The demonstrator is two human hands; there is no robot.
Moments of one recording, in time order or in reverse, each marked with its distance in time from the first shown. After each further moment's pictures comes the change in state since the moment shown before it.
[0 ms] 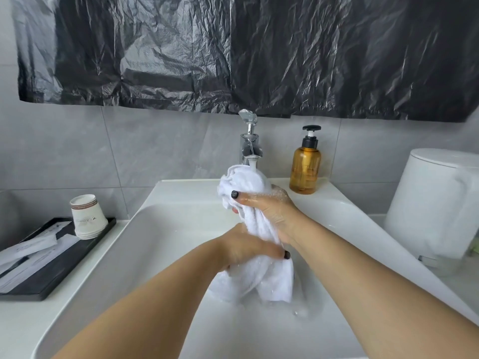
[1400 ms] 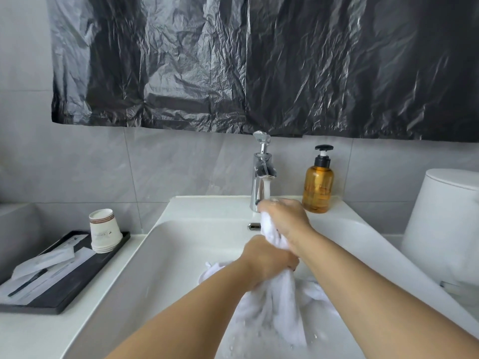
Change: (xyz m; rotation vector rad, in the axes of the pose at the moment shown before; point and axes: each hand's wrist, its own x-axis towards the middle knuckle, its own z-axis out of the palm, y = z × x) left_hand 0.006 0.013 0.012 -0.182 0.232 -0.093; right_hand 0.026 -0.003 0.007 -0.100 0.262 0.052
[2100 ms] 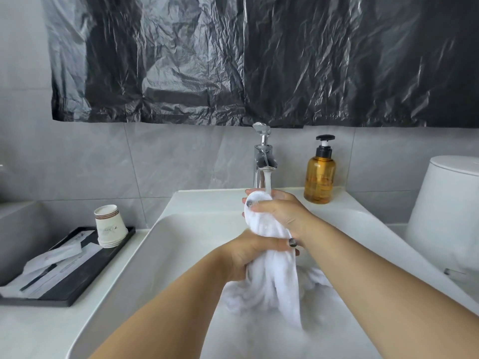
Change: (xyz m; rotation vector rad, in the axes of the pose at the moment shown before) left_hand -0.011 -0.009 -0.030 -0.292 -0.365 0.084; right_hand -0.007 -0.001 -0.004 0.030 -0.286 -0.017
